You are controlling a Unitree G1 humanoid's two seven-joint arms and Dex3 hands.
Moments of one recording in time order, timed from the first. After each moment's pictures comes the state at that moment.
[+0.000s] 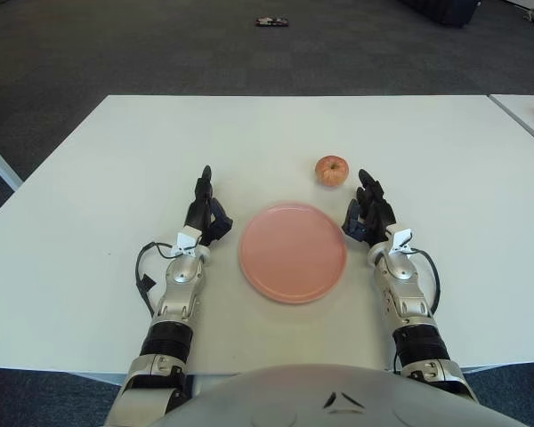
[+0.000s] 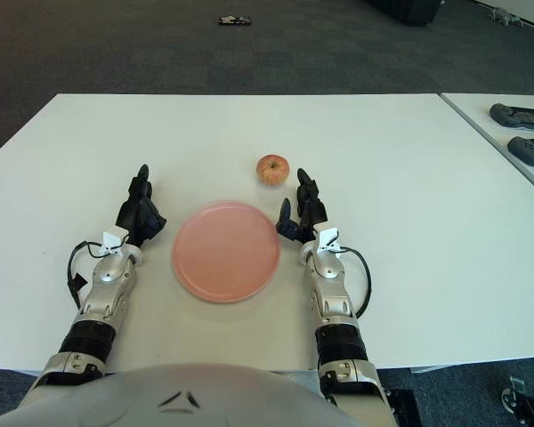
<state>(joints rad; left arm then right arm) -0.07 0.05 0.04 0.43 0.02 -0.39 0.00 -0.06 0.02 -0.02 0.32 0.02 -0.19 0.01</state>
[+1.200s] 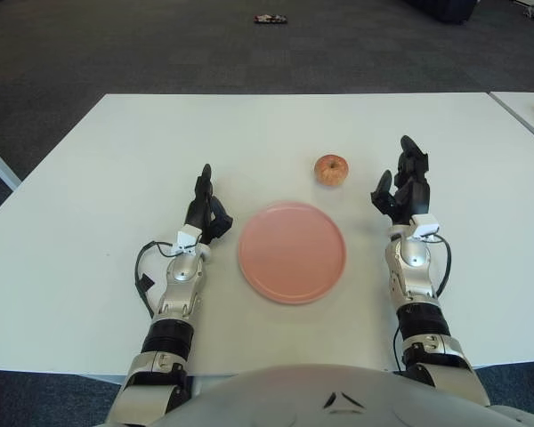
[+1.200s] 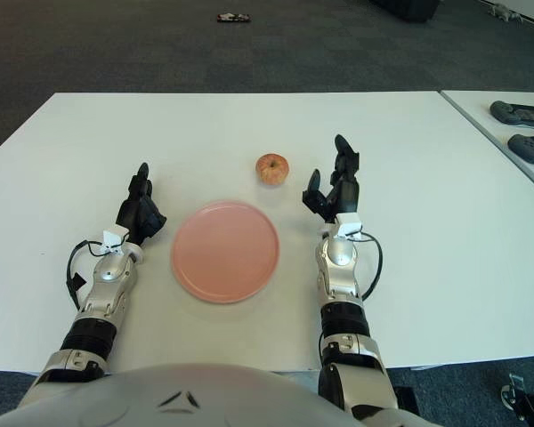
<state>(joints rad) -0.09 0.04 0.04 0.45 0.02 -0.41 0.00 -0.26 -0.05 -0.14 0.40 -0.11 -0.57 -0.15</state>
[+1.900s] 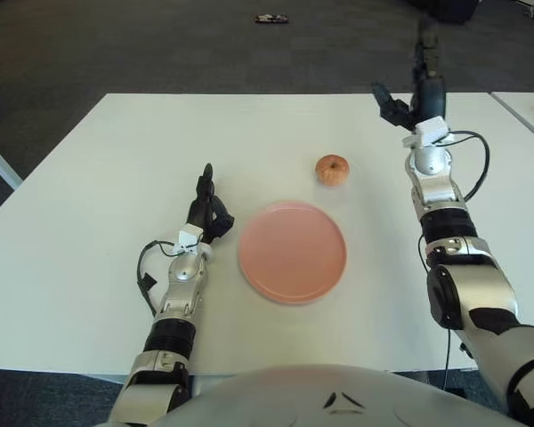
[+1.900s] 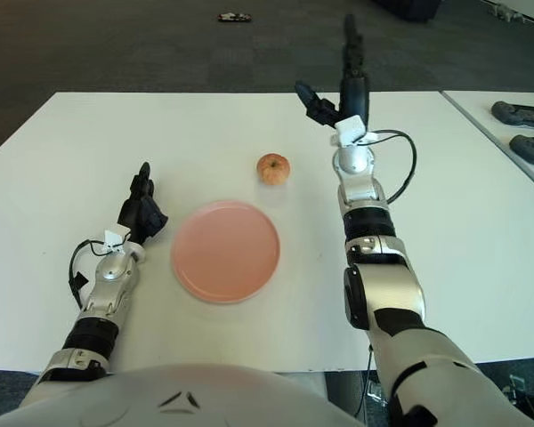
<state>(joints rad) -0.09 0.04 0.04 0.46 0.01 -0.42 0.00 -0.75 -0.23 -0.05 0.73 -0.25 -0.60 -0.21</state>
